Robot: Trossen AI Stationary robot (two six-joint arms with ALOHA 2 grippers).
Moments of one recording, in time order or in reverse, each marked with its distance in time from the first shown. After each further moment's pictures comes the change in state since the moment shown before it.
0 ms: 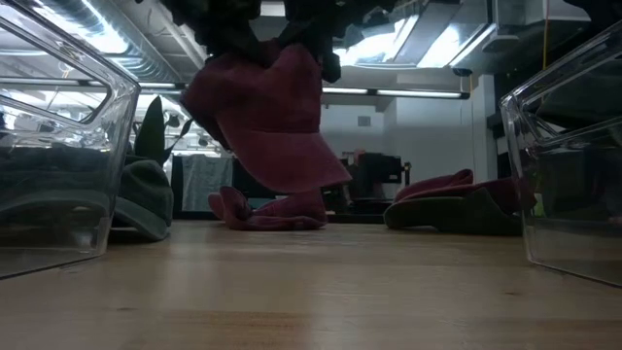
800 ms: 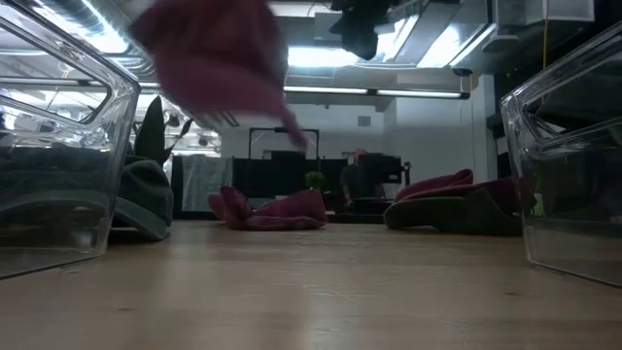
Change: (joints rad) left arm 0.000 -0.173 0.000 -0.015 0.362 0.082; right arm -0.074 -0.154 0.000 -0.268 -0.079 -0.199
